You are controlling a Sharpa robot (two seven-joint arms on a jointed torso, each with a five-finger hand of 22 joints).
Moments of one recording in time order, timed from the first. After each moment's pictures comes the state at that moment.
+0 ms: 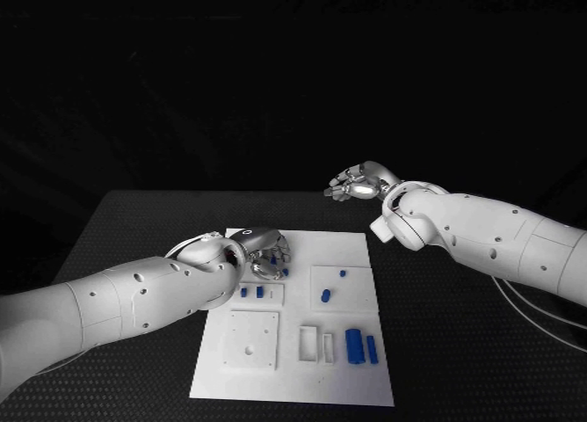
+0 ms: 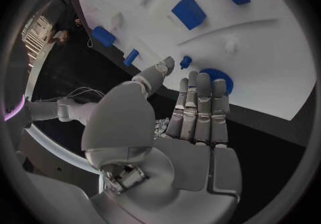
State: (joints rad) left arm 1.21 -0.49 -0.23 1.16 -1.34 -0.28 0.00; left_hand 1.17 -0.24 0.61 -0.21 0.06 0.91 0.10 0.20 0.63 1.16 0.09 0.08 0.38 0.94 -0.01 1.13 0.58 0.03 0.75 -0.08 0.88 1.28; right arm 1.25 -0.61 -0.05 1.10 -0.72 -0.36 0.04; right_hand 0.97 -0.18 0.46 -0.22 0.47 0.79 0.20 0.30 0.40 0.98 0.10 0.50 0.11 0.79 0.18 0.45 0.48 0.16 0.51 0.20 0.32 1.26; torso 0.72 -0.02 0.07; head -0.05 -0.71
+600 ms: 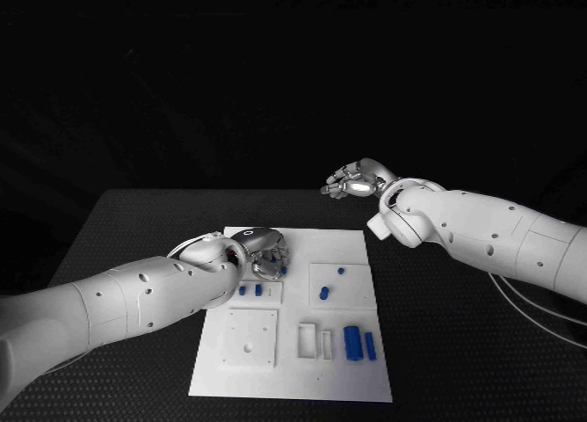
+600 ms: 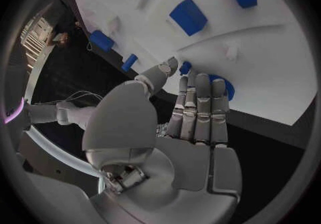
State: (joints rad) left arm 1.20 -0.46 -0.23 1.12 -1.35 -0.26 0.01; left_hand 1.20 -0.18 0.61 -0.22 0.09 0.95 0.12 0.22 0.62 1.17 0.08 0.08 0.36 0.96 -0.02 1.15 0.59 0.05 0.77 -0.08 0.88 1.30; right arm 1.25 -0.61 -0.05 1.11 -0.72 -0.36 0.04; right_hand 0.97 -0.18 0.46 -0.22 0.47 0.79 0.20 0.30 0.40 0.98 0.10 0.50 0.11 0.79 0.18 0.45 0.48 0.16 0.51 0.20 0.32 1.26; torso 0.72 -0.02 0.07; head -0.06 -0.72
